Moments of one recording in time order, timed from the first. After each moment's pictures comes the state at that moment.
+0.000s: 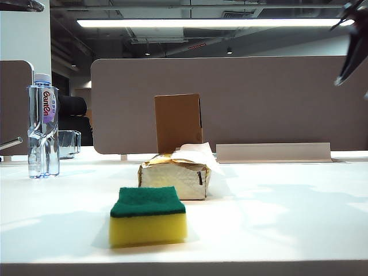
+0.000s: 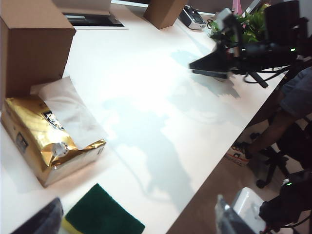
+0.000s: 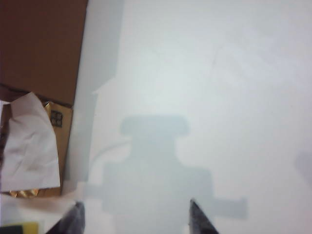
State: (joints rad) left arm -0.12 0.74 0.75 -0.42 0.89 -0.14; right arm -0.08 1.28 1.05 -0.59 -0.44 0.20
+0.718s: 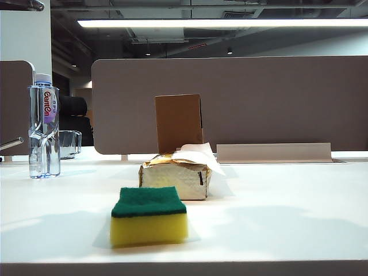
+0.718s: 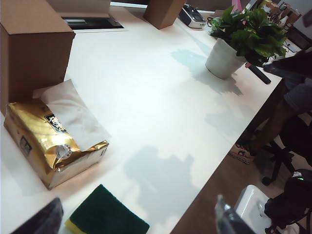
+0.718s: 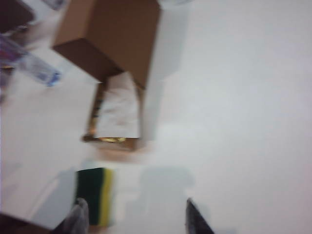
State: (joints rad) left arm -0.12 0.73 0.75 -0.42 0.89 -0.11; right arm -0.15 0.77 1.05 -0.93 -0.61 0.17
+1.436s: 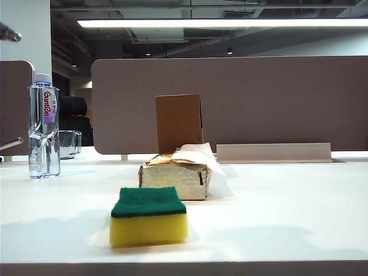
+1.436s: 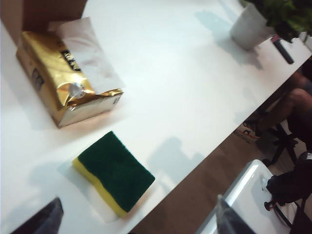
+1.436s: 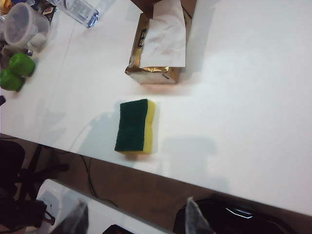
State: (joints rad) left arm -0.12 0.72 0.75 -0.66 0.82 -0.07; right arm -0.02 0.62 1.05 -1.20 -0.65 0.22
